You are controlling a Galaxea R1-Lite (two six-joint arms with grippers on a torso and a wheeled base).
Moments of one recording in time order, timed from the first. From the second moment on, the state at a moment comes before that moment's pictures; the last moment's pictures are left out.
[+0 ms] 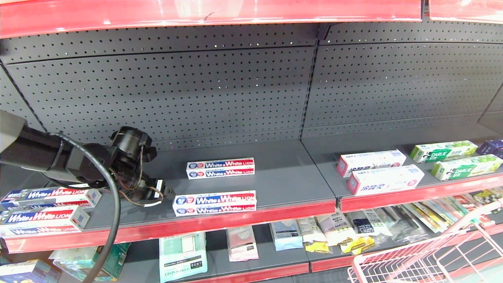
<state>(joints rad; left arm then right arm) -0.15 1.96 -1.06 0.14 0.04 -0.12 0.00 0.00 0.00 0.00 0.05 0.01</state>
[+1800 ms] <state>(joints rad) -0.13 1.91 -1.05 0.14 0.02 -0.02 0.00 0.00 0.00 0.00 0.05 0.01</state>
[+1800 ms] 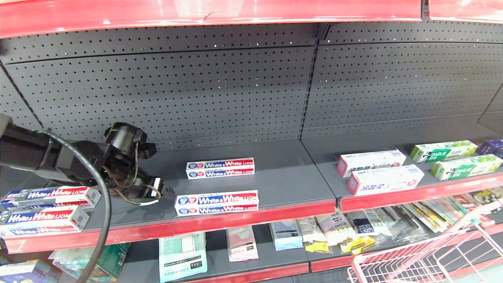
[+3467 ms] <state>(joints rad) 0.00 0.04 -0.27 0.15 -0.04 0.17 0.00 0.00 0.00 0.00 0.05 0.00</state>
